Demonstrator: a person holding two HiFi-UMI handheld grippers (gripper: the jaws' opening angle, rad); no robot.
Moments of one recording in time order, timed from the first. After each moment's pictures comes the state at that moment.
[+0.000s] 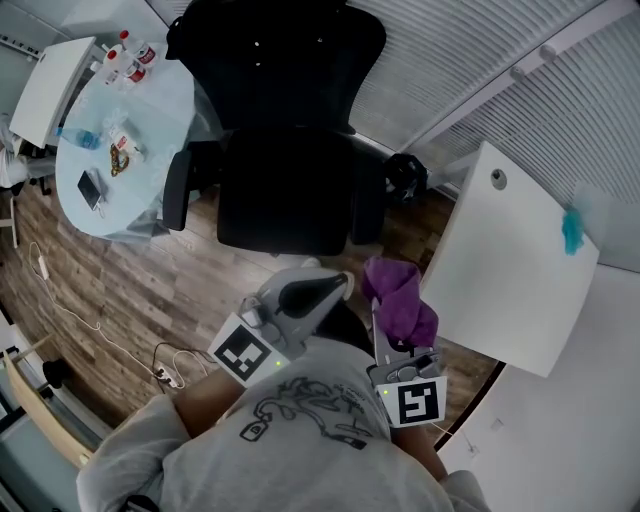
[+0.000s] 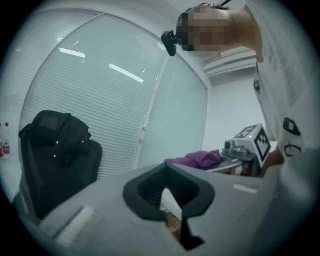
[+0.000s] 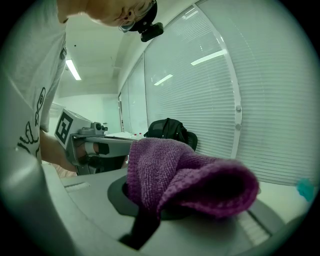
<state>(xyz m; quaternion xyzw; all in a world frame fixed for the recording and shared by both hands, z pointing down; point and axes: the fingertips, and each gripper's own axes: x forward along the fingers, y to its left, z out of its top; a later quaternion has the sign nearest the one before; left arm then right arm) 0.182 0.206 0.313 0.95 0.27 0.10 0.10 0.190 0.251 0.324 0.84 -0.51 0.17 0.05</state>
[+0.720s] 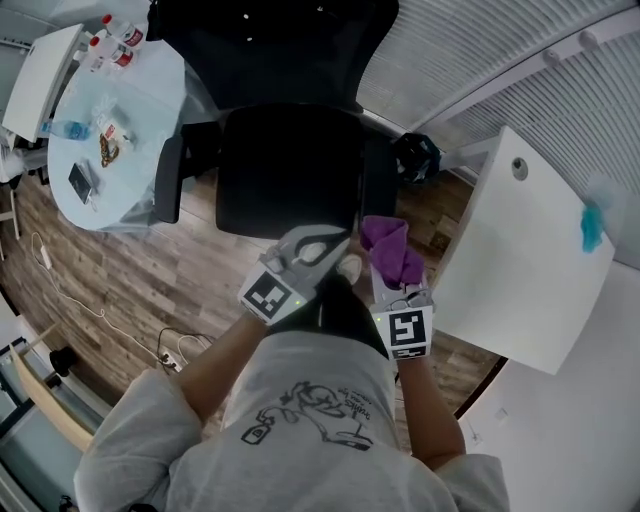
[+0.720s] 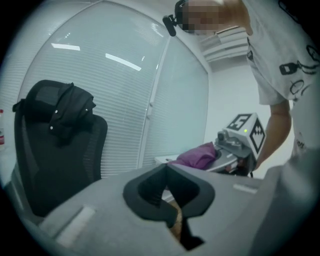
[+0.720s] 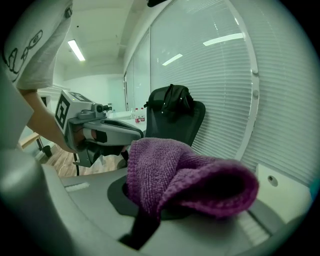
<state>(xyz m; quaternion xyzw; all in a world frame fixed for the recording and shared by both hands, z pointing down) 0.235 0.177 0.471 0.95 0.27 0.12 0.07 0.238 0.220 0.506 0.79 -0.54 0.25 0.15</state>
